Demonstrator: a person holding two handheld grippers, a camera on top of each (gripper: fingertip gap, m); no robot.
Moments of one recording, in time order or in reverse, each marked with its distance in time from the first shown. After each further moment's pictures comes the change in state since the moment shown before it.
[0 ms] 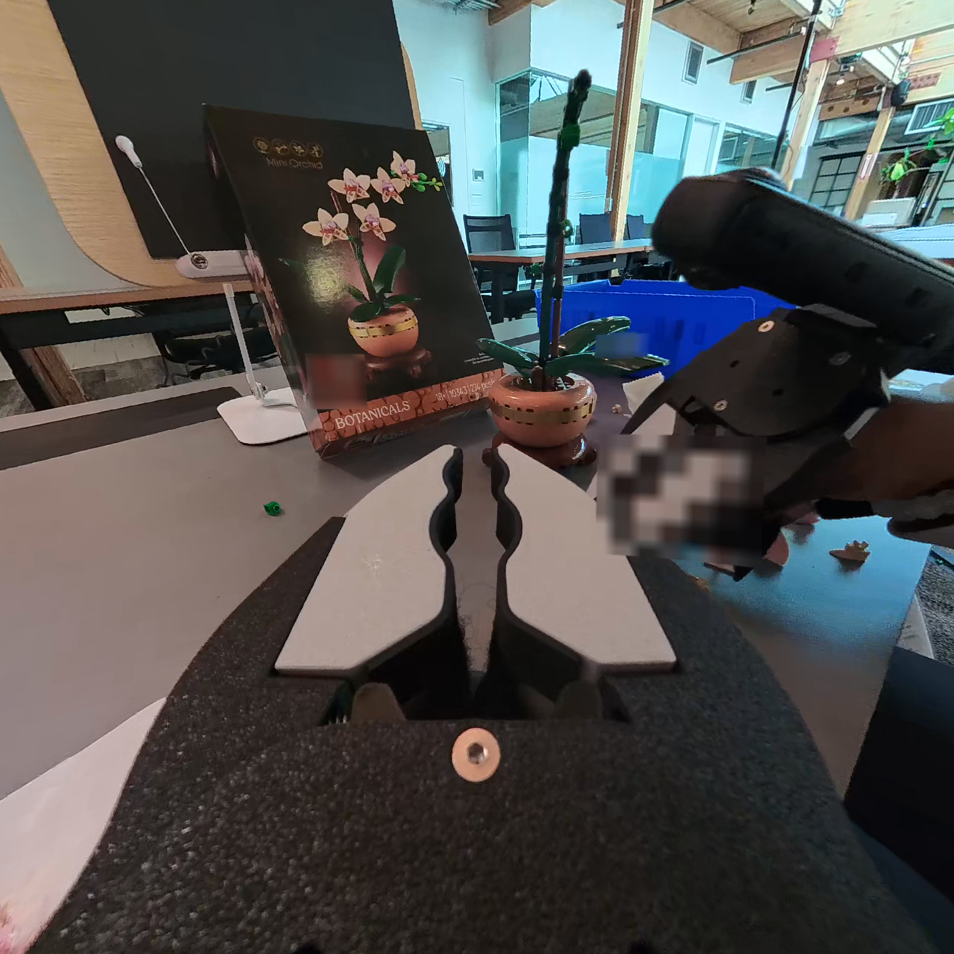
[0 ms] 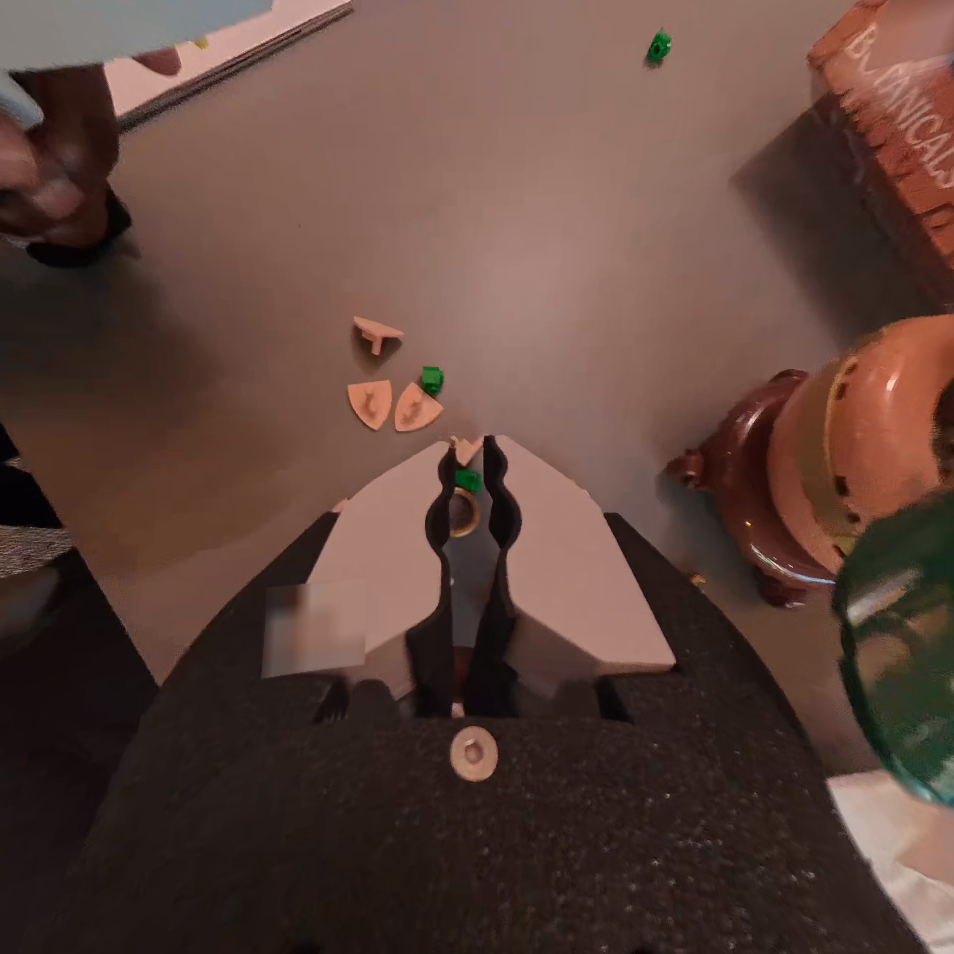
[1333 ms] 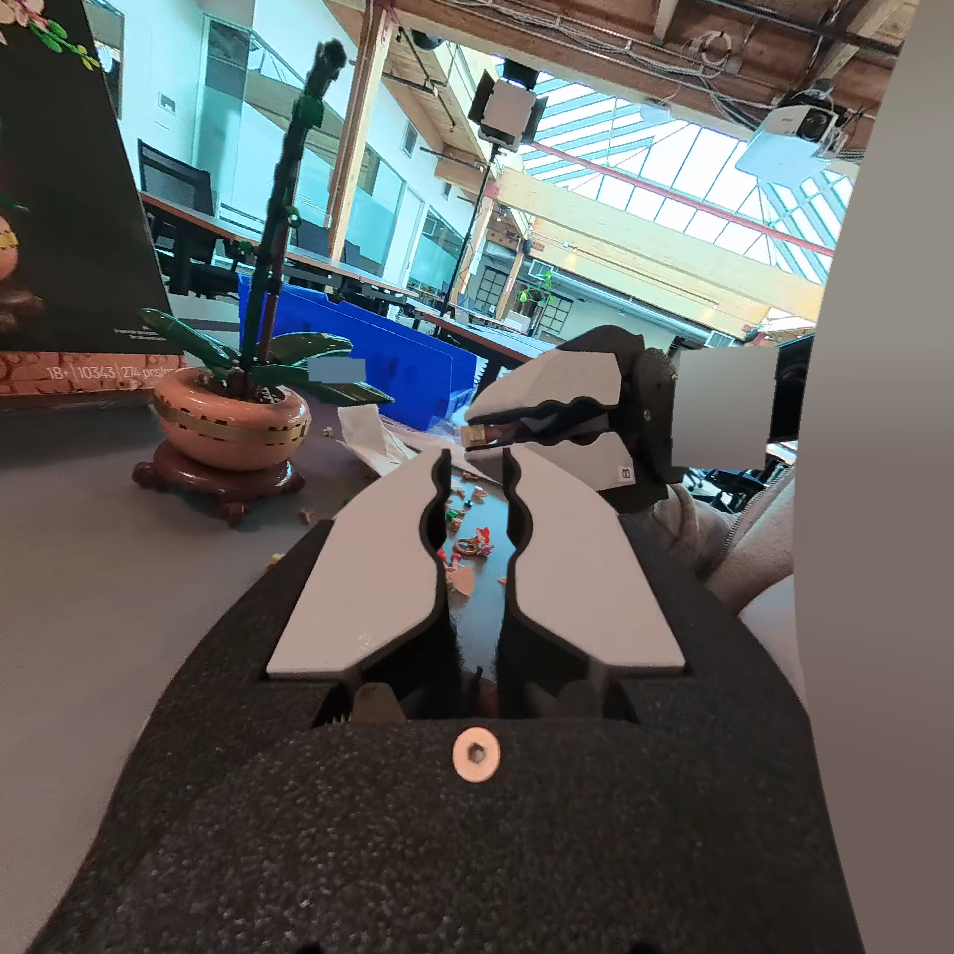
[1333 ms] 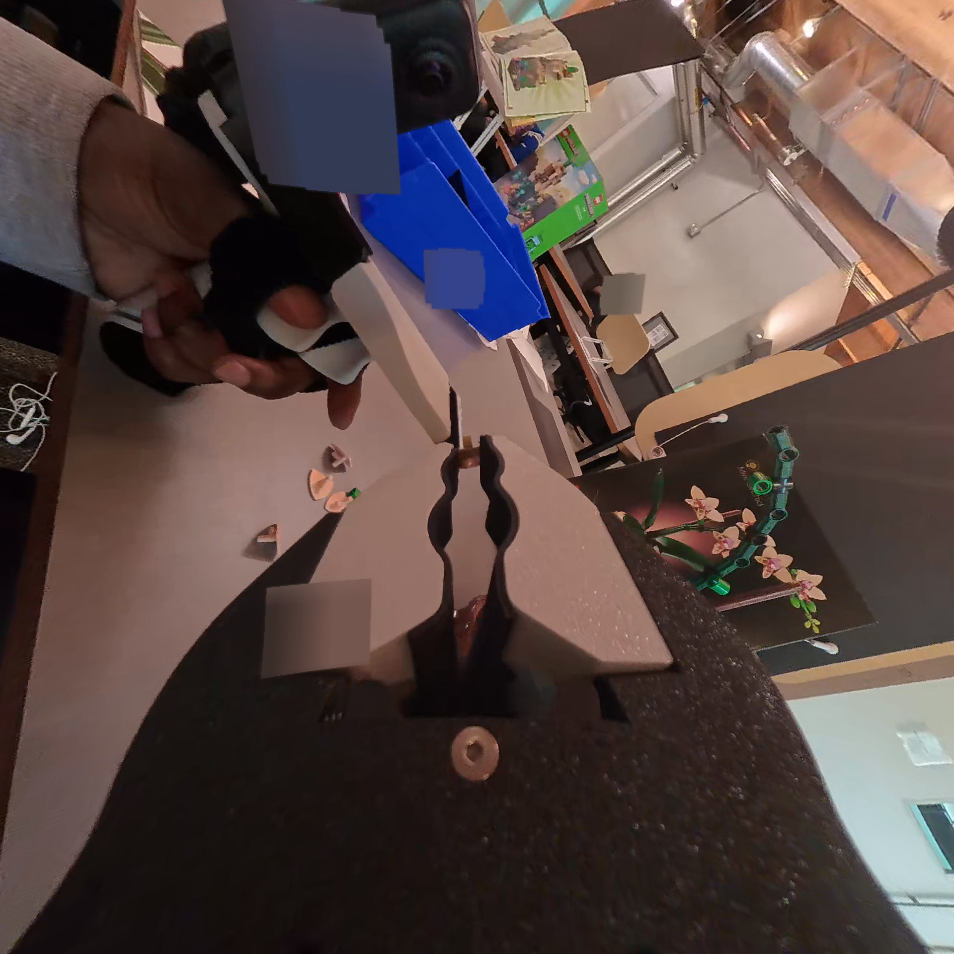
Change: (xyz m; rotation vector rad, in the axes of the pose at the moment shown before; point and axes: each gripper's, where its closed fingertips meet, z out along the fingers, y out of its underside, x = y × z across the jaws) left arm 0.098 -0.021 0.004 0.038 0.563 -0.460; right arm -0.027 -0.054 -0.112 0.653 0.312 -0.788
